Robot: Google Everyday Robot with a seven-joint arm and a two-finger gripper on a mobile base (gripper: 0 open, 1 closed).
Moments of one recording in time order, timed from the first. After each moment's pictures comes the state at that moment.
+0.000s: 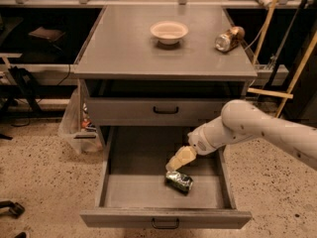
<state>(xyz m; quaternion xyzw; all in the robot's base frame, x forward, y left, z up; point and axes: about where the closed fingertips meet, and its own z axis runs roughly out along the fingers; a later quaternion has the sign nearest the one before) 0.560 -0.087 0.603 -0.43 0.83 0.26 0.22</state>
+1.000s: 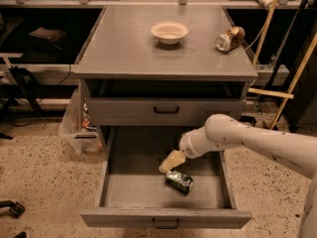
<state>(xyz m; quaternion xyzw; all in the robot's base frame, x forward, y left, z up) 0.604 -0.061 0.535 -0.45 0.83 0.20 0.27</state>
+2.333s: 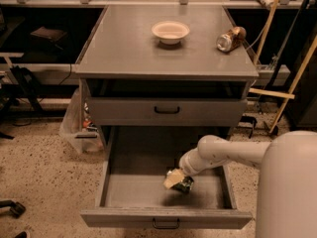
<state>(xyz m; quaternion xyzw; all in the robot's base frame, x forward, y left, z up) 0.596 -0.081 0.409 -0.43 0.86 0.18 0.21</state>
